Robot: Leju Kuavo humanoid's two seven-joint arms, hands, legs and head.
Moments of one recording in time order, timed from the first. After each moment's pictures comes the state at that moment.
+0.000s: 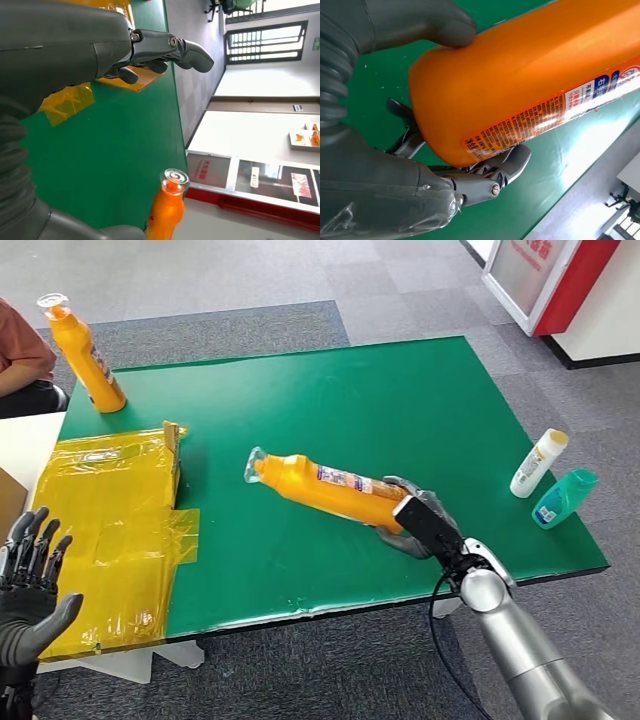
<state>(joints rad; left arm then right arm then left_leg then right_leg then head) 0.18 0.05 0.11 -1.89 0.09 -0.28 -0.31 -0.26 -0.22 0.21 -1.32 0.40 0.07 -0.06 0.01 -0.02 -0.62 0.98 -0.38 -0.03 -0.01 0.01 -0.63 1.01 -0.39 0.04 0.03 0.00</state>
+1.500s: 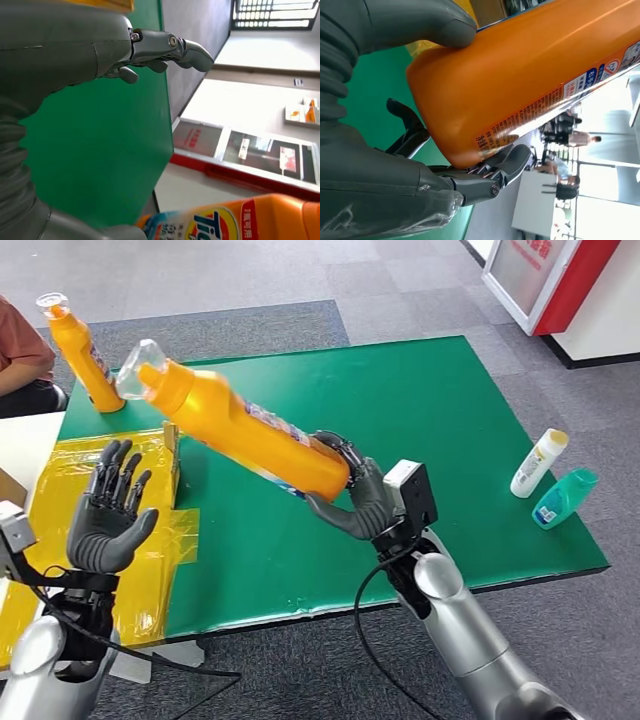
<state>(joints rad) -0.19 0.02 -0.24 -1.64 0.21 -0.05 -0.25 -0.35 -0.05 0.40 -1.46 -0.12 0.06 -0.17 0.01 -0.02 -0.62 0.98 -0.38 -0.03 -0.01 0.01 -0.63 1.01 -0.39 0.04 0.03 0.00</state>
